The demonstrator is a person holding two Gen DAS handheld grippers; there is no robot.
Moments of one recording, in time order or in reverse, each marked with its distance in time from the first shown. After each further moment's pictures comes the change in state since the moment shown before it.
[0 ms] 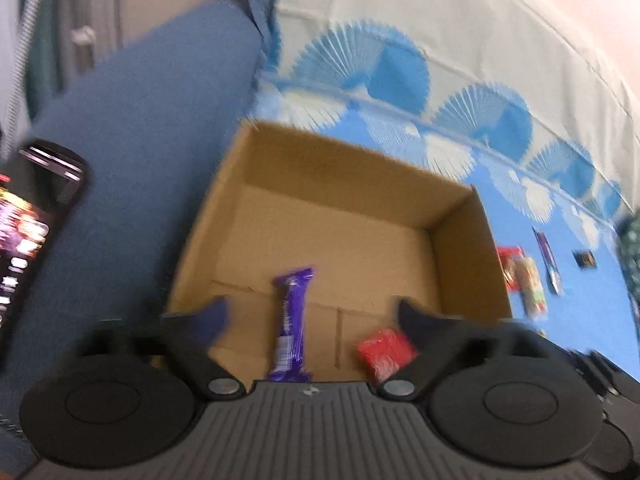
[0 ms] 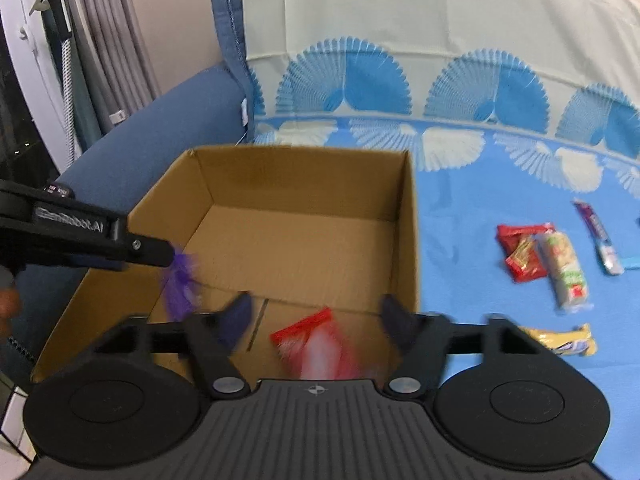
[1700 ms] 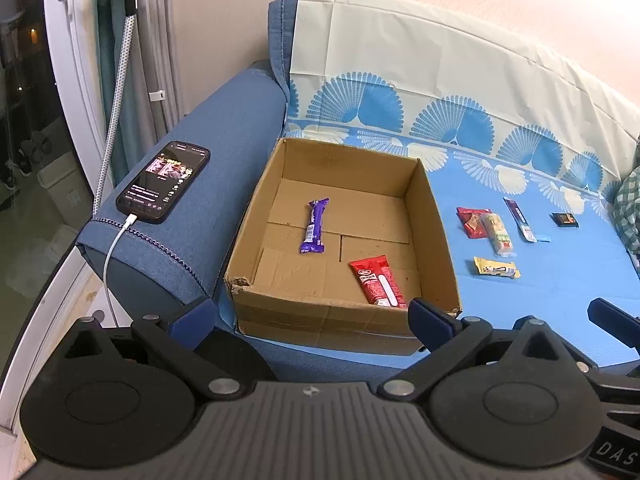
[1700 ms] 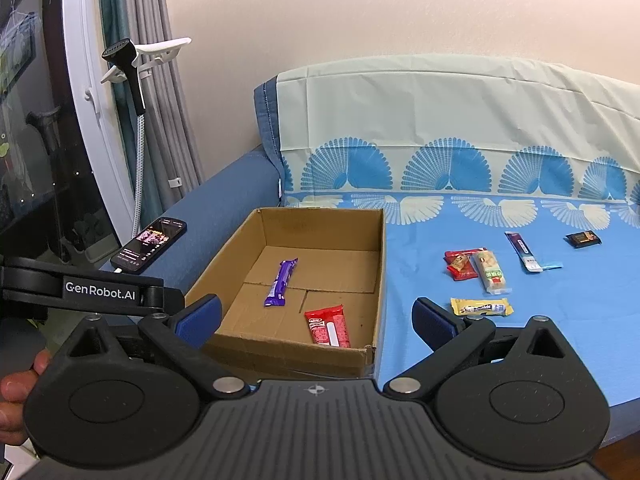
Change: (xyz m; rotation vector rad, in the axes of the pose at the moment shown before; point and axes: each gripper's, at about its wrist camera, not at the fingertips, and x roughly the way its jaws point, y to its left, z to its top) left arm -0.221 -0.042 -0.151 0.087 -0.132 0.121; right arm -0.253 0.029 -0.100 0.016 -0.239 0.025
